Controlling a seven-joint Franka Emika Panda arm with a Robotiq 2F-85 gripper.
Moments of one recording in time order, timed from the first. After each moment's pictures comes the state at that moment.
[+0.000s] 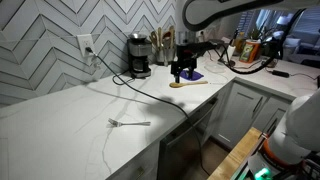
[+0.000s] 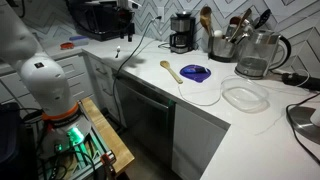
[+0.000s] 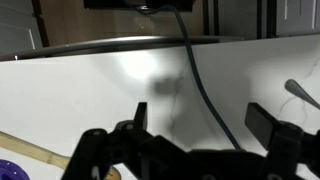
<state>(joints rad) 0.11 -0.22 0.20 -2.11 0.08 1.76 0.25</state>
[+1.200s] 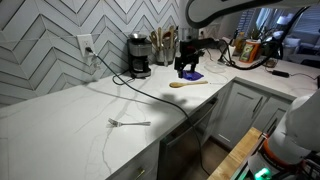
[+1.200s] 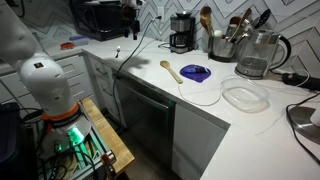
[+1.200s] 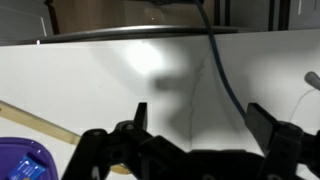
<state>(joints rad) 0.09 -0.23 0.15 -2.10 0.02 1.77 0.17</state>
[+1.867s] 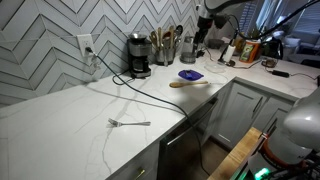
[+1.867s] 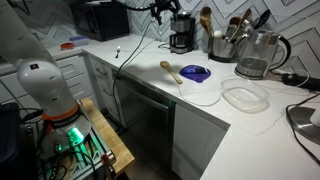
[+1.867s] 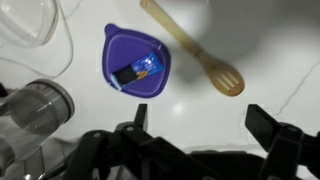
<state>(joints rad) -0.01 -0.22 -0.07 -1.94 -0.18 1.98 -0.38</state>
